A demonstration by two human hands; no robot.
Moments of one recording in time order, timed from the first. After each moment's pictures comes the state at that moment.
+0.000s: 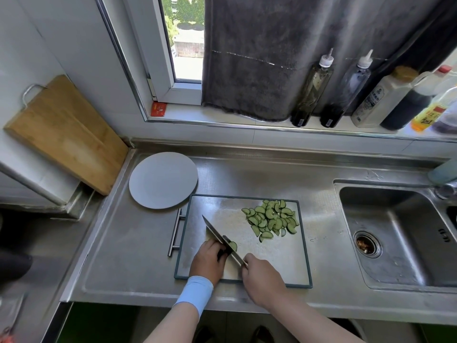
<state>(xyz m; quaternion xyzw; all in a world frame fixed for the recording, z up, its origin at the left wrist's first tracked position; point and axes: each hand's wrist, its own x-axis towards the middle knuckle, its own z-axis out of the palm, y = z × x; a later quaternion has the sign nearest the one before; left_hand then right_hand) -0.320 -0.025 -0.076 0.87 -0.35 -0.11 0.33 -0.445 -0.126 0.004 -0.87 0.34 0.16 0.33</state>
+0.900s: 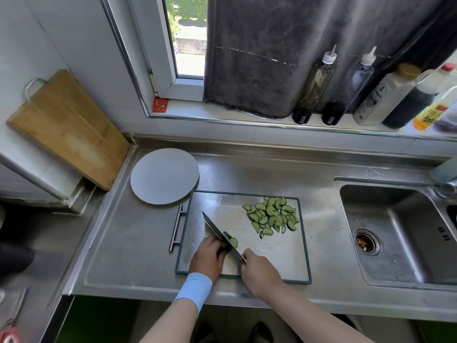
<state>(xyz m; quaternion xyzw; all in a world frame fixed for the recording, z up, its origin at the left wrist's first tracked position) -0.322 -0.019 -0.072 0.87 -0.35 -0.12 0.32 -0.441 -0.126 -0.002 -0.85 0.34 0.18 0.35</state>
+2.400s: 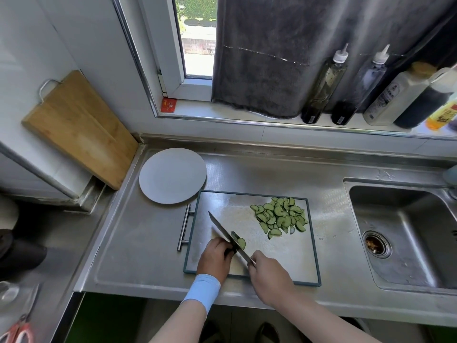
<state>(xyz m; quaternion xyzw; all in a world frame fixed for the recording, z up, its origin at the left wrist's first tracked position) -0.322 -0.017 -0.075 0.88 -0.34 -0.12 0.32 -0.446 -0.119 0.009 -0.87 0.33 0.15 0.33</state>
